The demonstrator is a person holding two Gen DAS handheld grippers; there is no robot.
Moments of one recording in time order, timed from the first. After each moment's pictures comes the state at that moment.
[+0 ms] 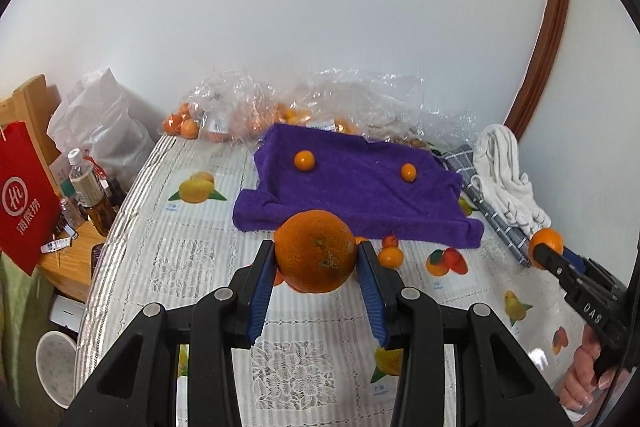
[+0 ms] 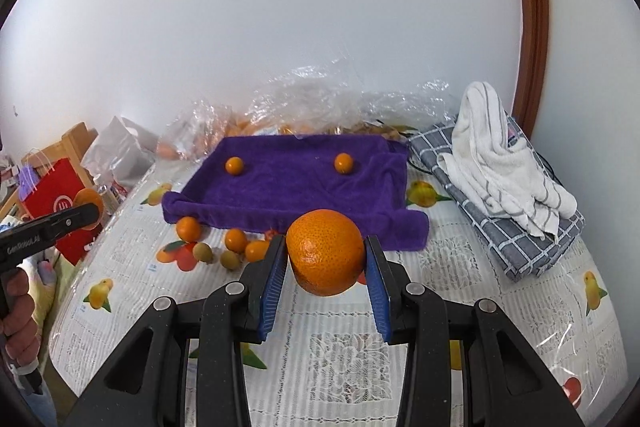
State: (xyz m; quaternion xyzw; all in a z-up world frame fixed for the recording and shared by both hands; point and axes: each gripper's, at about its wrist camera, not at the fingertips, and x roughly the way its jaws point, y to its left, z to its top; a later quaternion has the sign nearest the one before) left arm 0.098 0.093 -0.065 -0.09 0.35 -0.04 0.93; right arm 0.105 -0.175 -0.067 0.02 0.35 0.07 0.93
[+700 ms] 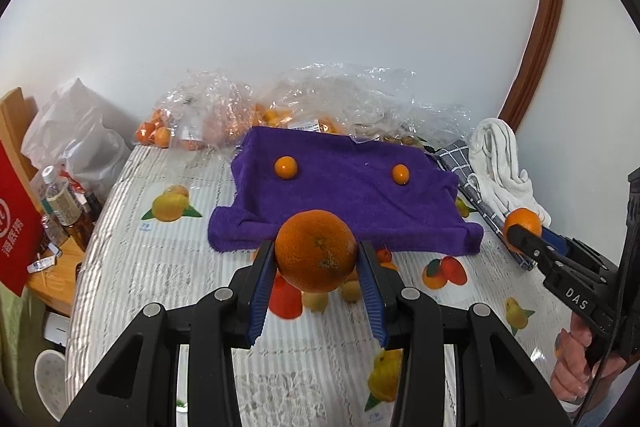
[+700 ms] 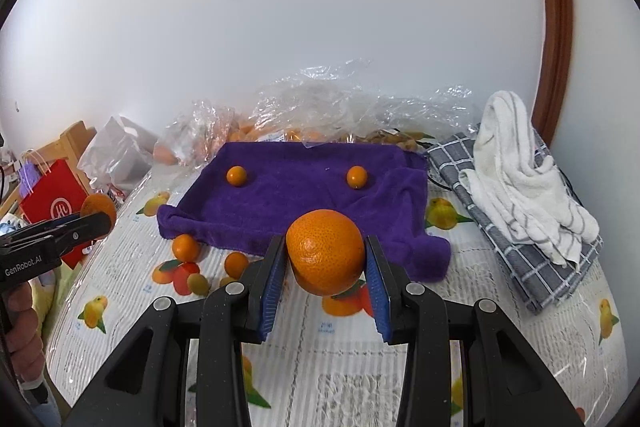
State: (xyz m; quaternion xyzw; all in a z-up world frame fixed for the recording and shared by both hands) left arm 0.144 0.078 -0.074 -0.07 0.36 -0.06 0.93; right arm 0.159 -0.162 -0.077 0.01 0.37 0.08 0.93
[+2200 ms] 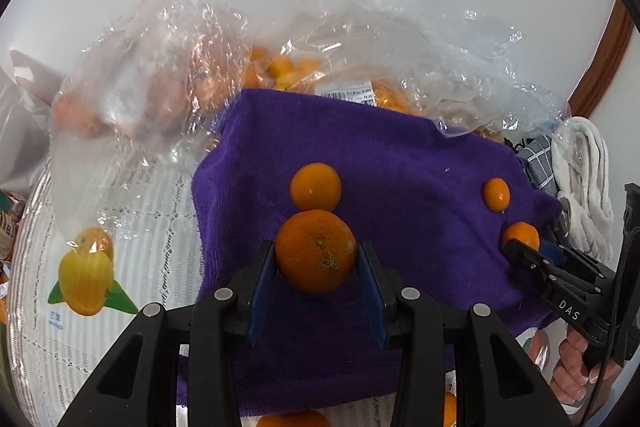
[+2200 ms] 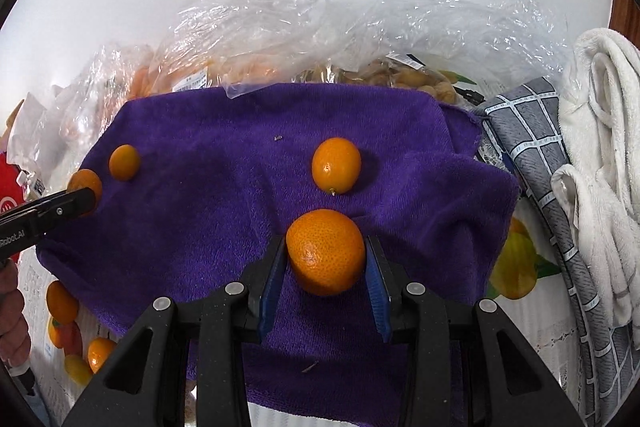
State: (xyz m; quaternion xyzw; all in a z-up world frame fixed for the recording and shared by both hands) left arm 0.336 0.082 -0.173 -0.08 0.45 -0.05 0.89; right arm 0.347 -0.156 -0.205 0.00 0.47 0.07 0.88
